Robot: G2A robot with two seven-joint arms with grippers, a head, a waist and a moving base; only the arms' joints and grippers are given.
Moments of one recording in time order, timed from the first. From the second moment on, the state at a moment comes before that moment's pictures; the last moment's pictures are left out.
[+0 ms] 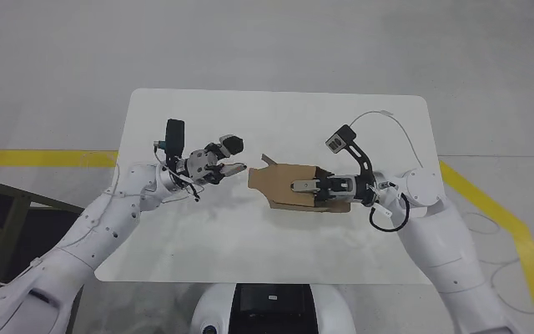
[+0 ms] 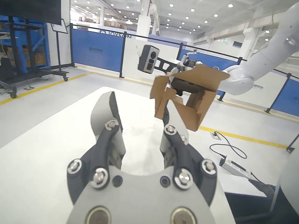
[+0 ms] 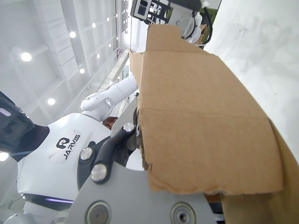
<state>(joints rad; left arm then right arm) 0.70 -0.89 -0.66 -1.19 0.92 -1.00 0.69 -0.95 -1.12 1.15 -1.50 0.60 -0.17 1.26</state>
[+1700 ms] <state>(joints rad) 0.71 -0.97 -0.70 -1.24 0.77 -1.01 0.39 -0.93 -1.13 1.10 -1.50 0.59 -0.17 1.26</state>
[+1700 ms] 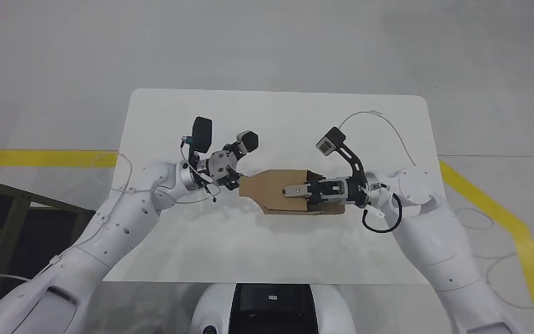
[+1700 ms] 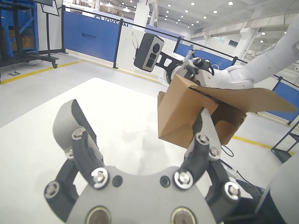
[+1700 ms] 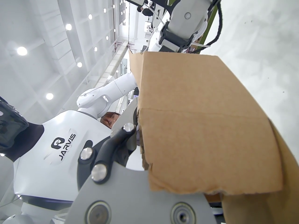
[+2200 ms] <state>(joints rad) 0.69 -0.98 -0.68 -1.23 0.77 -1.01 0.38 -0.93 -1.13 1.10 -1.51 0.58 -0.17 1.26</state>
